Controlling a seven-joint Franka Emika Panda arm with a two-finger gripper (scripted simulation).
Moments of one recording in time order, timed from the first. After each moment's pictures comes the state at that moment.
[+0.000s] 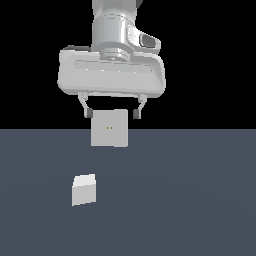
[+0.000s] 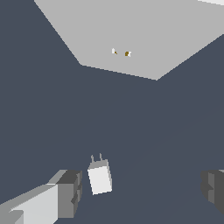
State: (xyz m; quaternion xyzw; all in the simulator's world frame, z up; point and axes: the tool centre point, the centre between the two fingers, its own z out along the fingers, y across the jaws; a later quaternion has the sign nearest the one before) arm -0.047 0.029 0.128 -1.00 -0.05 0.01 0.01
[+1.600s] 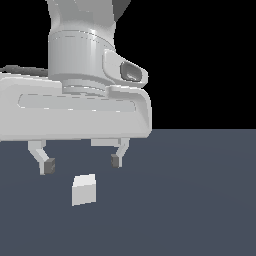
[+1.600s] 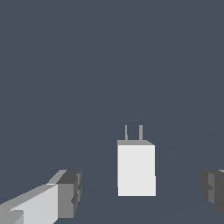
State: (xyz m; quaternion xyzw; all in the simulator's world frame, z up) arm -0.112 0.064 0.048 -0.99 -0.16 -0.03 0.00
